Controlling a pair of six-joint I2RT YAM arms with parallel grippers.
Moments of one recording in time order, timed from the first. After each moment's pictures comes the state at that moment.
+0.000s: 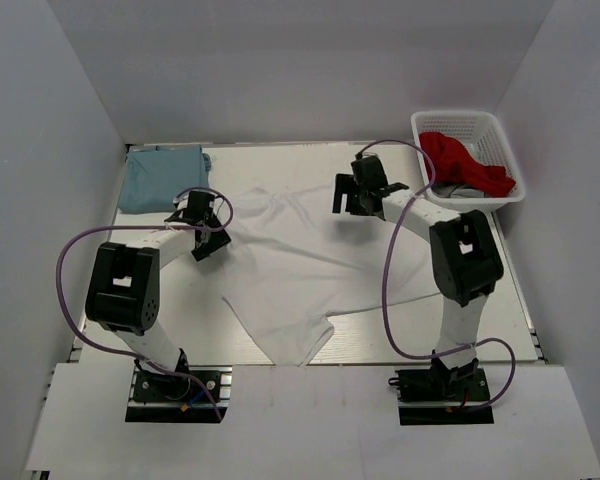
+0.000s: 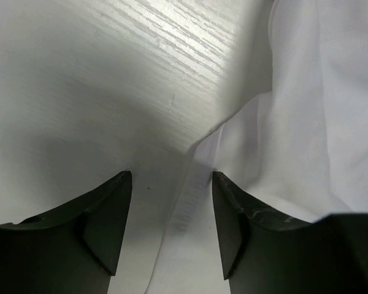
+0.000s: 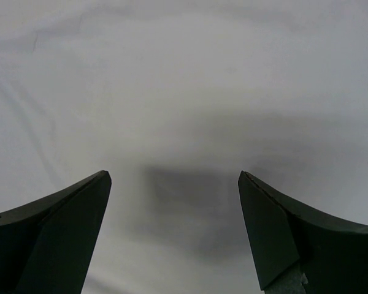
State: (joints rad) left arm -0.18 1.67 0.93 -0.29 -0.19 -0.68; right arm 0.44 1.92 1.35 -0.24 0.11 0.38
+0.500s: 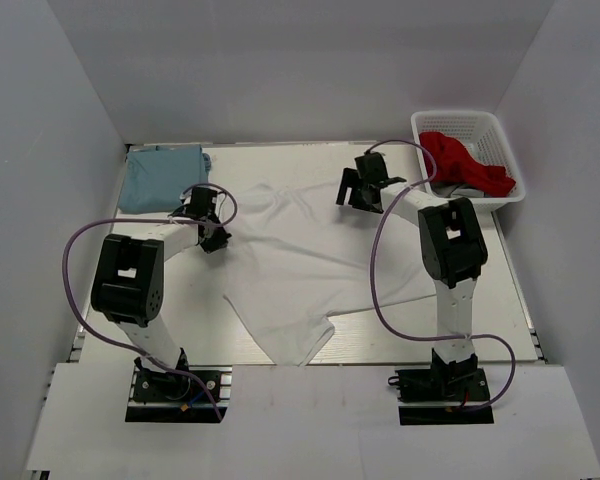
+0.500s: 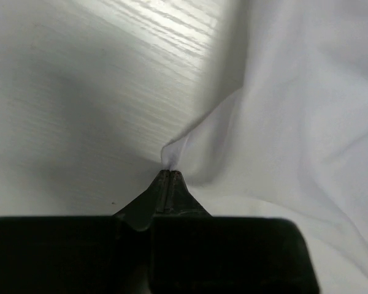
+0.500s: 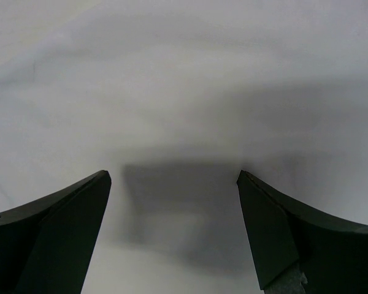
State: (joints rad) left arm -0.17 1.73 0.97 -0.24 -0.09 -0.64; right arm 0.38 2.13 1.51 -0.24 0.11 0.44
